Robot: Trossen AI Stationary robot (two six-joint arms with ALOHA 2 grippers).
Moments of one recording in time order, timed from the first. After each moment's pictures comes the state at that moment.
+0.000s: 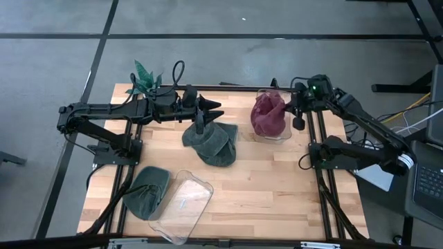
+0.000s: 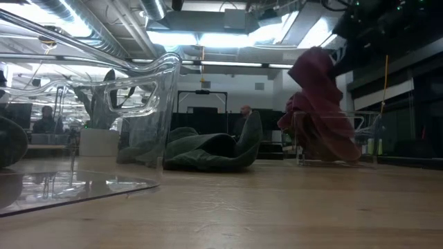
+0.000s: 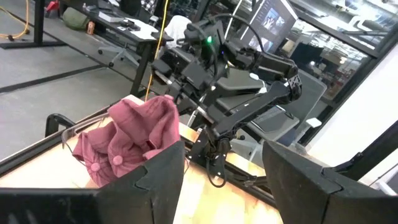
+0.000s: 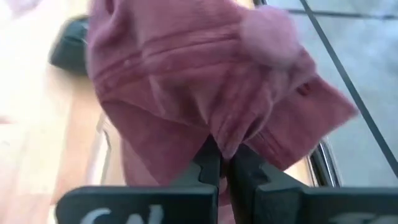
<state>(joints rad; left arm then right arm) 0.09 1.24 1.16 0.00 -0.11 -0.48 -0.84 0.84 0.80 -0.70 -0.41 -0.63</state>
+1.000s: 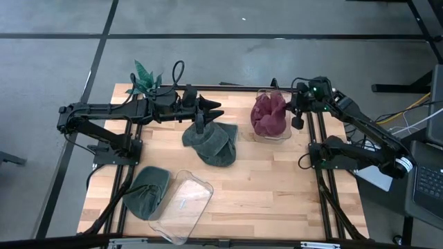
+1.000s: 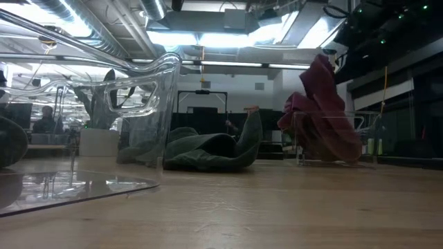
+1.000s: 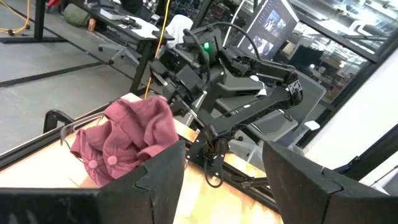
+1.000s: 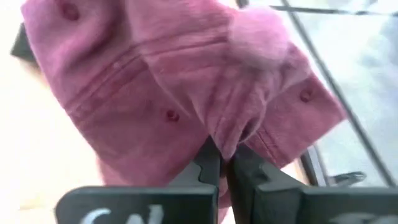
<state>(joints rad) 0.09 1.24 1.16 0.00 -0.12 -0.50 -0.89 0.82 0.72 -0.63 -0.39 -0.64</state>
